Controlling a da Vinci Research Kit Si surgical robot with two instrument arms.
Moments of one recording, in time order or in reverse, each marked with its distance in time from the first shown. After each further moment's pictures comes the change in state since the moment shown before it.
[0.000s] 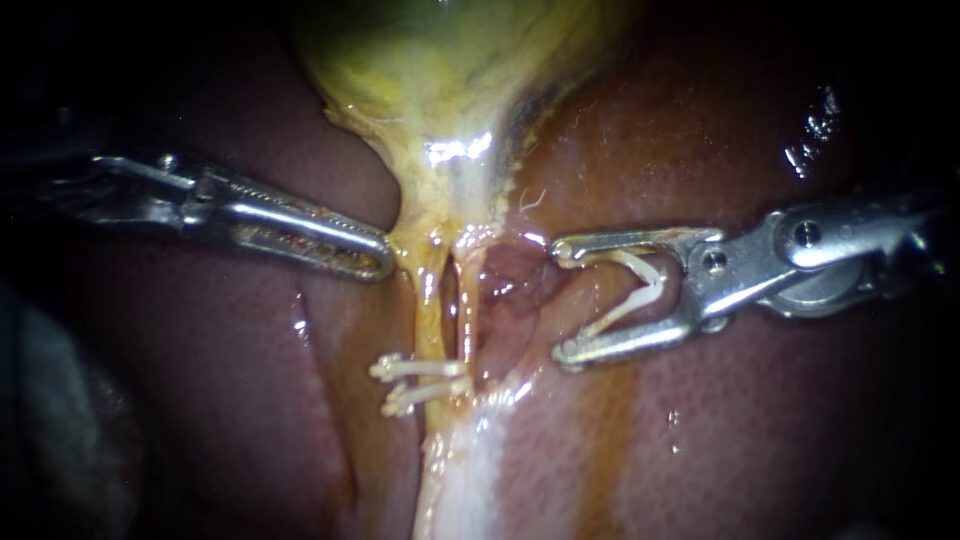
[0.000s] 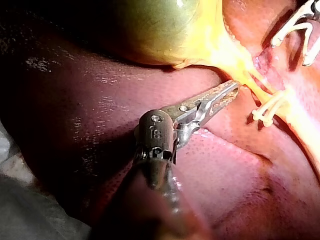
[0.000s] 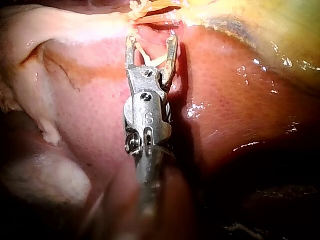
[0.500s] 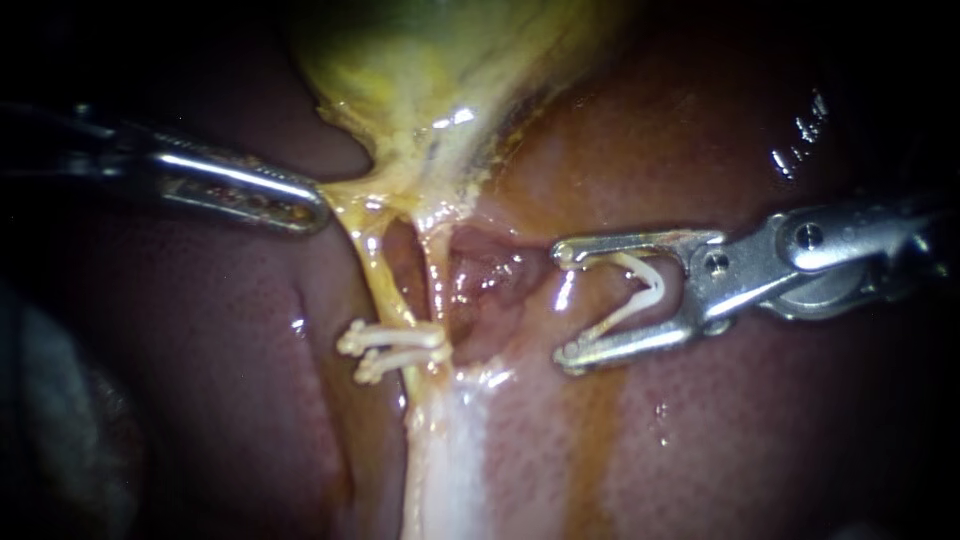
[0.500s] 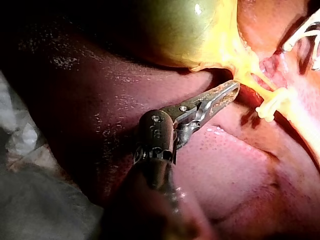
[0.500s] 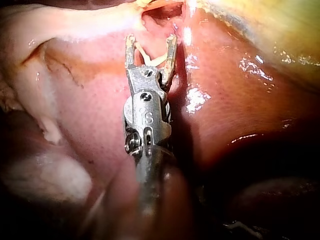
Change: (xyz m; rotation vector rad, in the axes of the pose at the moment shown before) right arm 0.000 0.000 0.000 0.012 -0.001 0.000; left arm 0.002 0.001 -0.008 0.023 0.015 -0.016
